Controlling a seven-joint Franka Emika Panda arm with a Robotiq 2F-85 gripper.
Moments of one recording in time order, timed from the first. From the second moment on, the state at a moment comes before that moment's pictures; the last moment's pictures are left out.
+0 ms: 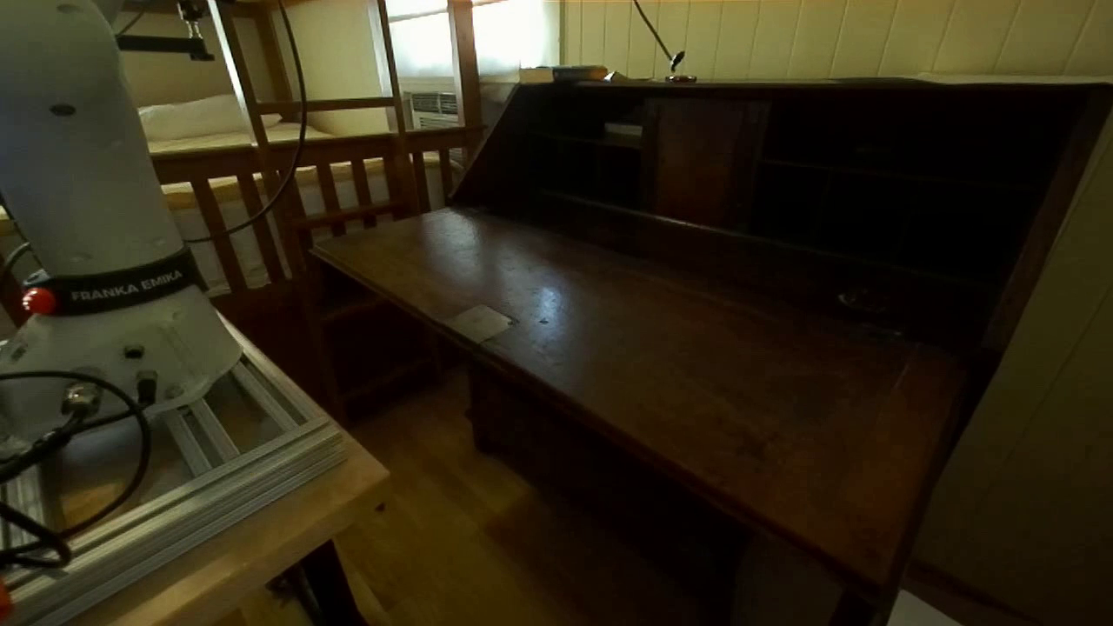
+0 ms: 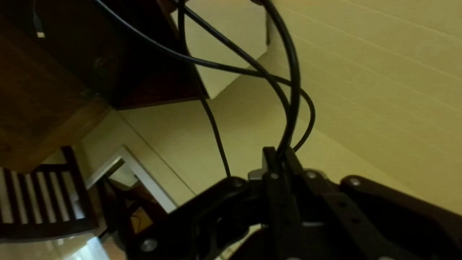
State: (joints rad) arm 0.03 0.57 -0.40 -0.38 -0.42 1.59 1.81
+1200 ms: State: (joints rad) arm -0.13 0.66 -0.15 -0.42 -0.11 1.25 1.83
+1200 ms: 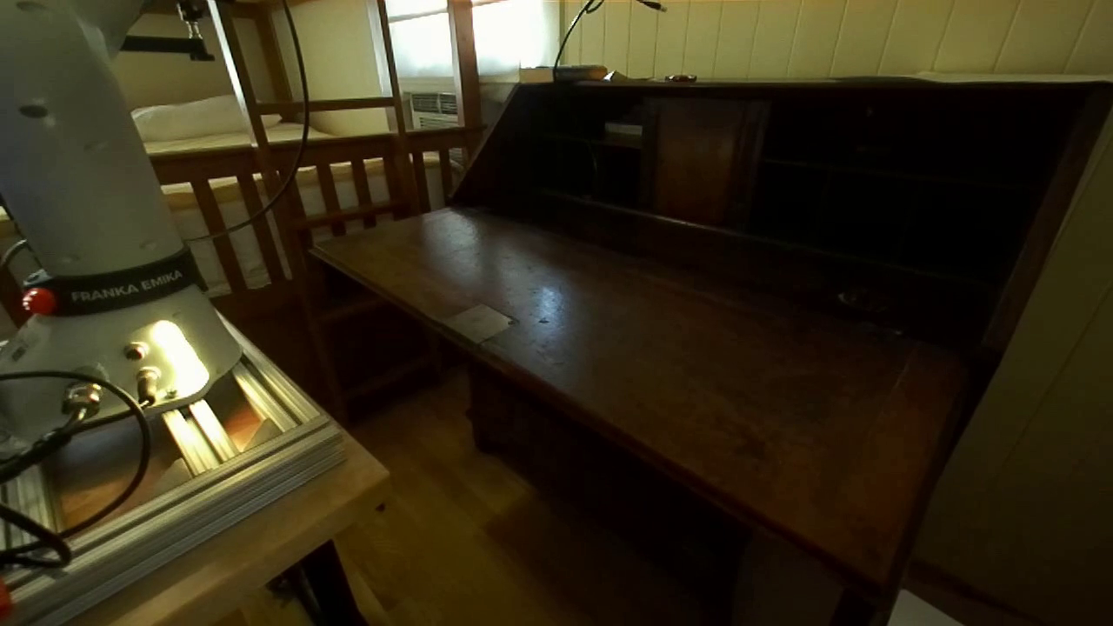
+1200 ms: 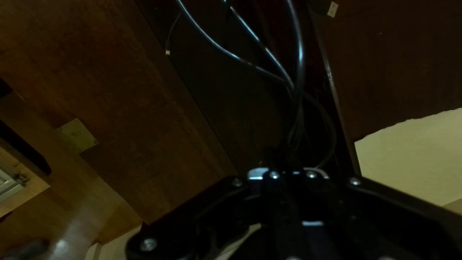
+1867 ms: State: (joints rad) arm -0.14 0.68 -0.12 -0.46 -0.08 1.20 1.58
